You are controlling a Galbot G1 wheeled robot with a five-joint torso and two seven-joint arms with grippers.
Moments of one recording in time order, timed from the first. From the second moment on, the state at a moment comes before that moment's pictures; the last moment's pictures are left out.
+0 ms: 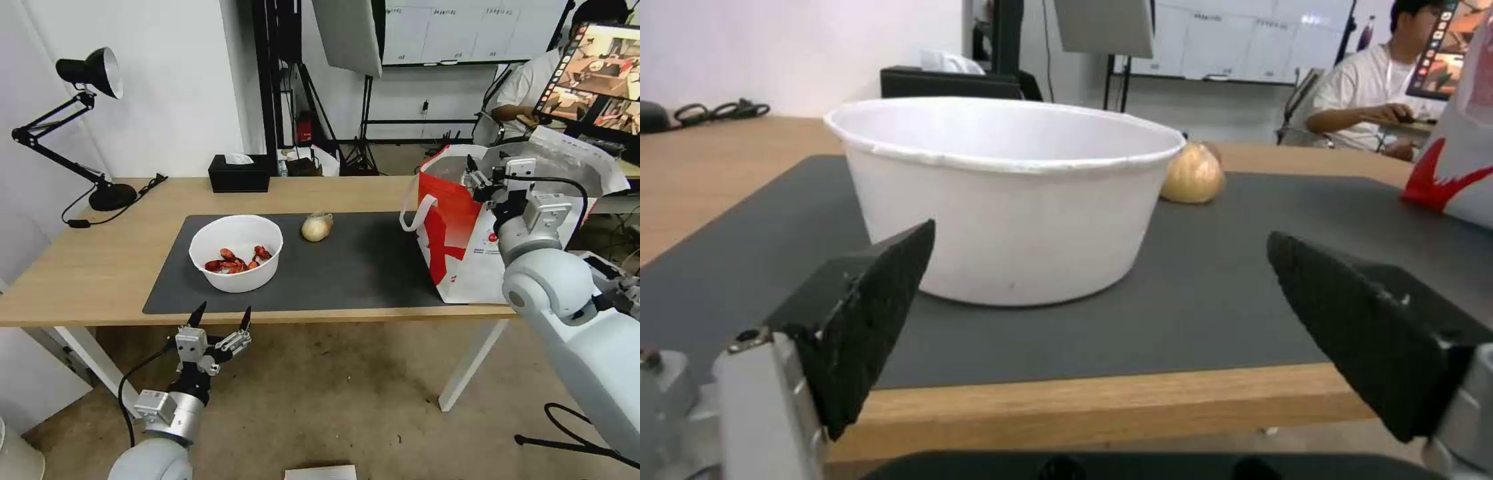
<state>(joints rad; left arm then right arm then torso) 1.62 -1.17 -0.46 -2.13 -0.37 -0.09 -0.10 -0.78 0.81 0.27 2.00 0.65 -0.34 0.49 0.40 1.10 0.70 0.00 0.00</state>
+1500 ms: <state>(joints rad) 1.68 -1.19 -0.49 -2.09 -0.34 -0.14 -0.08 -1.65 1.01 0.43 2.05 0.45 0.33 -0.06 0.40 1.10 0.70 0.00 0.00</state>
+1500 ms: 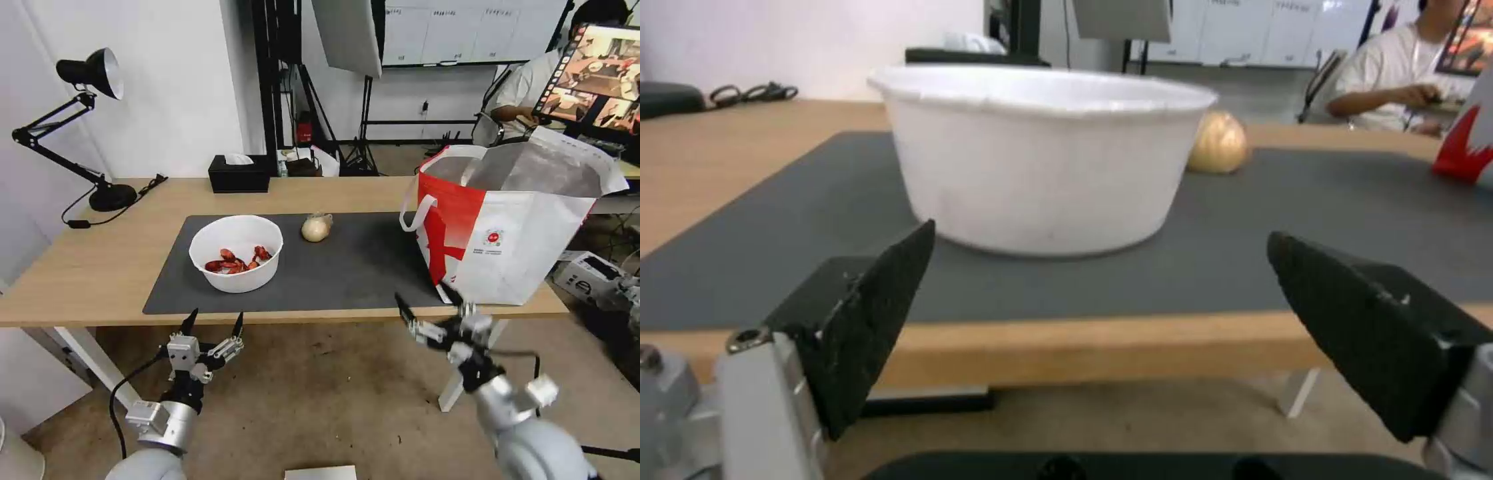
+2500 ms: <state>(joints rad) 1.72 -1.20 -0.53 -2.07 -0.34 -0.16 -0.07 -1.49 0.98 0.29 2.03 0.48 0.21 -0.02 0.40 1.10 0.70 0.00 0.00</state>
